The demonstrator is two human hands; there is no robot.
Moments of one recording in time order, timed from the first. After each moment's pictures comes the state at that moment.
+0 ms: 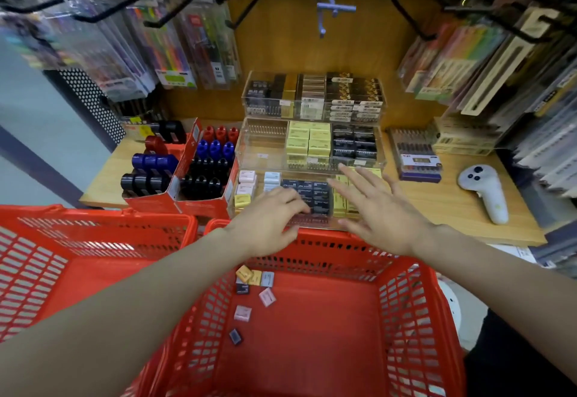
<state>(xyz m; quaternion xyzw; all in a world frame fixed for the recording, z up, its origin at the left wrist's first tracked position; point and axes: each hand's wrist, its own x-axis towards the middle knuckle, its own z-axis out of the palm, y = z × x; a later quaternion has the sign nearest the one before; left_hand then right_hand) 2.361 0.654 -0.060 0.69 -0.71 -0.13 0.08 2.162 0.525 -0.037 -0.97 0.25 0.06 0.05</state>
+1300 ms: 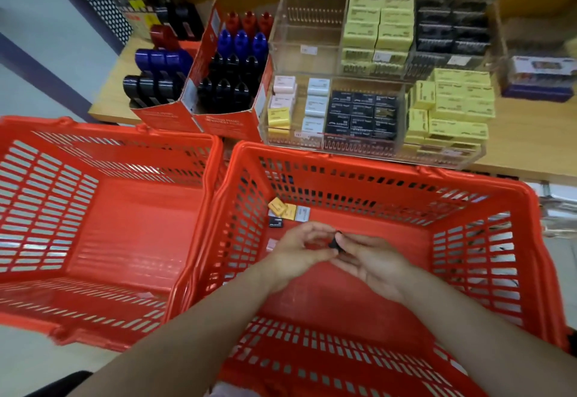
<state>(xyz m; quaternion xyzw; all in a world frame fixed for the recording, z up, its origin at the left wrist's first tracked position) 2.306 0.747 -0.244 0.66 -0.21 -0.58 0.43 2.176 0.647 -0.219 -0.28 0.52 -0.02 0.81</state>
